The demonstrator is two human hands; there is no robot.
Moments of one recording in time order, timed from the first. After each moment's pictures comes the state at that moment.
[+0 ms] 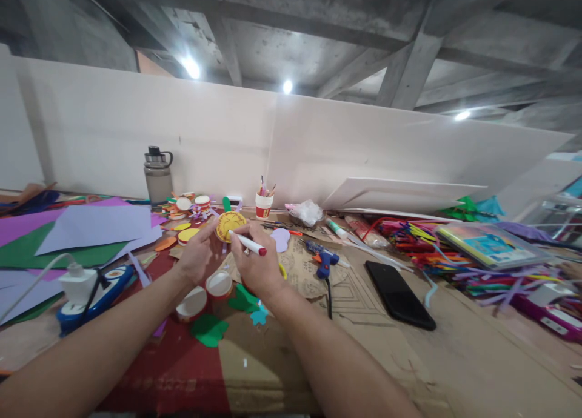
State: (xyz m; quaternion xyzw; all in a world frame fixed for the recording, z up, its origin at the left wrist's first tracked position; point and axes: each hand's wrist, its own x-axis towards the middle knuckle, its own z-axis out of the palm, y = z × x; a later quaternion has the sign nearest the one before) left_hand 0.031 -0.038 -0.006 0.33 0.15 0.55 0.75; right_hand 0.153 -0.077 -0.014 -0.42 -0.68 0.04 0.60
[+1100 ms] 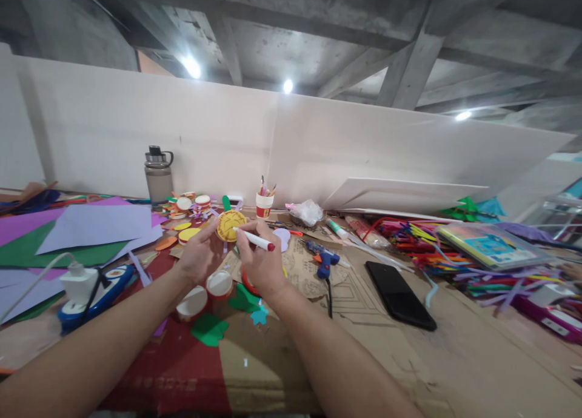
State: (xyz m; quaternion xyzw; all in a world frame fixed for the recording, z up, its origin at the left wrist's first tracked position) left_hand 0.031 -0.037 -0.007 0.33 0.13 0.56 0.75; right_hand 0.156 -0.078 -0.011 -0.40 -0.66 0.08 0.63
